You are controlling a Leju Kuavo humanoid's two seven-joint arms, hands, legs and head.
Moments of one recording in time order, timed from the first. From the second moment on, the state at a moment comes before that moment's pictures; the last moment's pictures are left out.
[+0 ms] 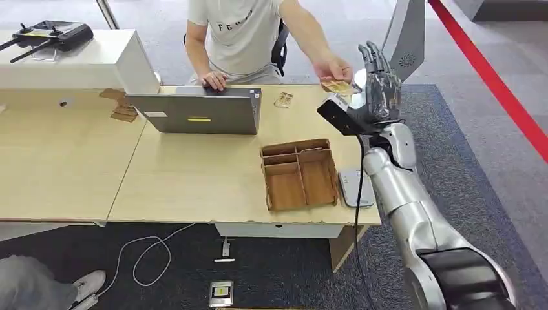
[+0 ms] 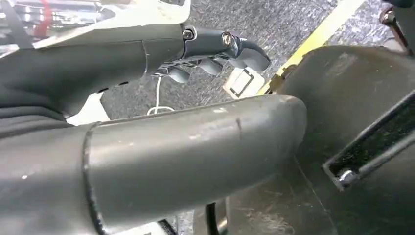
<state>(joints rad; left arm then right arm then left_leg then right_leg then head) -0.34 -0.17 -1.02 -0.23 -1.40 -0.29 -0.21 -0.90 -0.05 0.33 -0.61 0.96 -0.54 -0.30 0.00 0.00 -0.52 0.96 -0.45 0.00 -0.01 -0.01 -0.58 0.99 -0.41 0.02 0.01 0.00</state>
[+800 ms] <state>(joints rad) -0.35 -0.19 -1.06 -0.23 -1.40 -0.29 -0.20 -0.92 -0.03 0.36 -0.46 0.96 -0.55 -0.31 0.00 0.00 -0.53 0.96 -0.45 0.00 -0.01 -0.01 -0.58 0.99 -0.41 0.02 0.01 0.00</state>
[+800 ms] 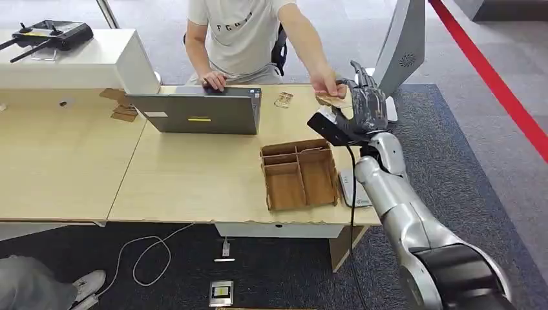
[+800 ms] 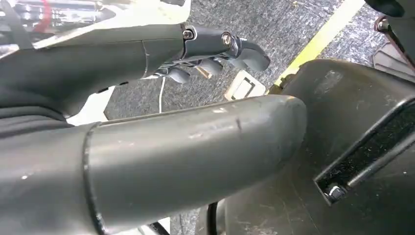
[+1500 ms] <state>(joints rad) -0.35 -0.19 -1.07 -0.23 -1.40 -0.29 -0.20 -0.92 -0.04 0.36 -0.44 0.95 -0.58 -0.32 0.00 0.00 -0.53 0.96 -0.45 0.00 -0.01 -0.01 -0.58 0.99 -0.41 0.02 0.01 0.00</state>
